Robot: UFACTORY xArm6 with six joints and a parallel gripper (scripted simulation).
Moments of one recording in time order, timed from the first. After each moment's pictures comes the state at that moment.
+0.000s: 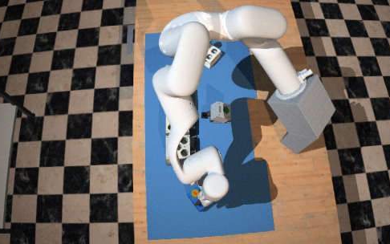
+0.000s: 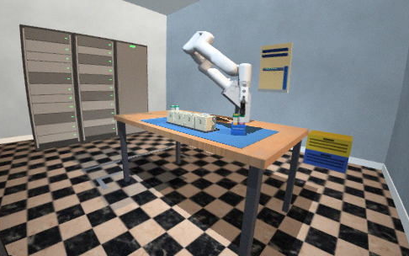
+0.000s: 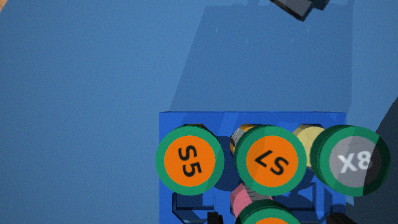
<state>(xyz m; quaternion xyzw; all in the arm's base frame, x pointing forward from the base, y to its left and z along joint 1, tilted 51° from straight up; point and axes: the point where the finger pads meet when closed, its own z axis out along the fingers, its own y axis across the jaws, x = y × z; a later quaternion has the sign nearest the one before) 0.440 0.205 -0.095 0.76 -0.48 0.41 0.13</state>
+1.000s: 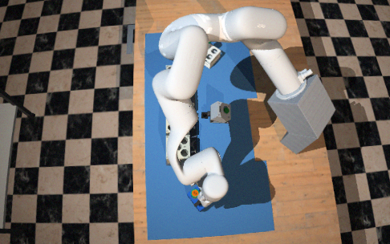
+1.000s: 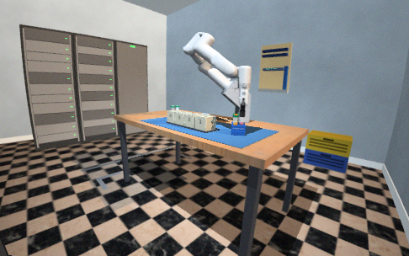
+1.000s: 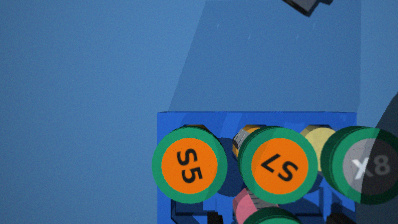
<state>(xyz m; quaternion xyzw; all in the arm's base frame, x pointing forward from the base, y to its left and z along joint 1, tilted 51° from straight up) 0.447 0.197 -0.103 0.76 -0.48 0.41 0.13</state>
